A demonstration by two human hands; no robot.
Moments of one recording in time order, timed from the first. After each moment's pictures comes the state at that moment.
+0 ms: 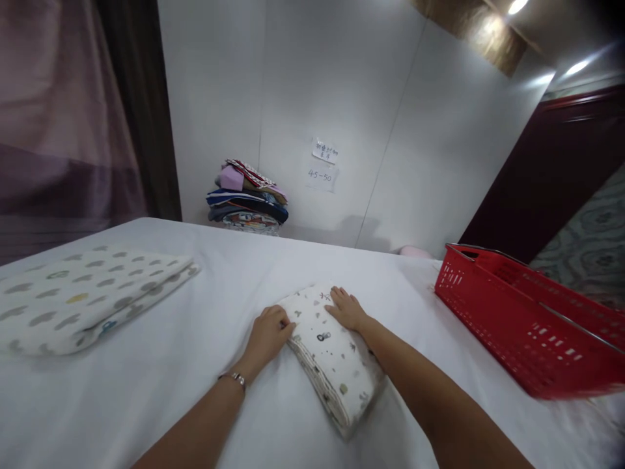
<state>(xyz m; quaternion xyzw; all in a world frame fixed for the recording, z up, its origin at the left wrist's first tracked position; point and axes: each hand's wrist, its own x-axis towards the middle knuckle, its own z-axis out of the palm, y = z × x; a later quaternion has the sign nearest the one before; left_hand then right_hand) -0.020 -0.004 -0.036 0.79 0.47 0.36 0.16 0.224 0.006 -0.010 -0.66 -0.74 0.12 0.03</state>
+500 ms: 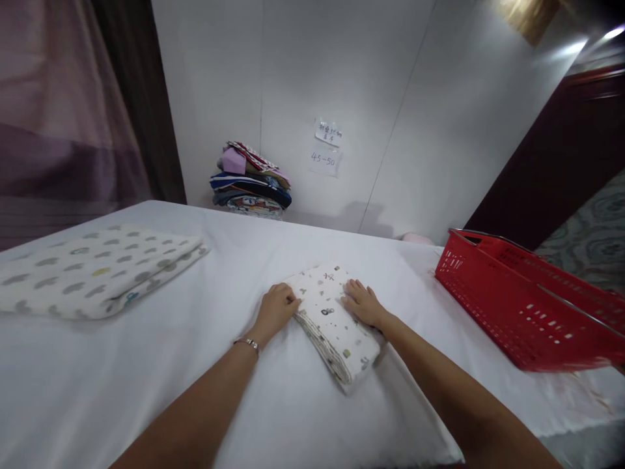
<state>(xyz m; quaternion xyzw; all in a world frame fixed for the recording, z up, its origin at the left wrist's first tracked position) -0.019 -0.008 -0.032 0.78 0.48 0.36 0.16 0.237 -0.057 -0.005 -0.66 -0.74 0.12 0.04</state>
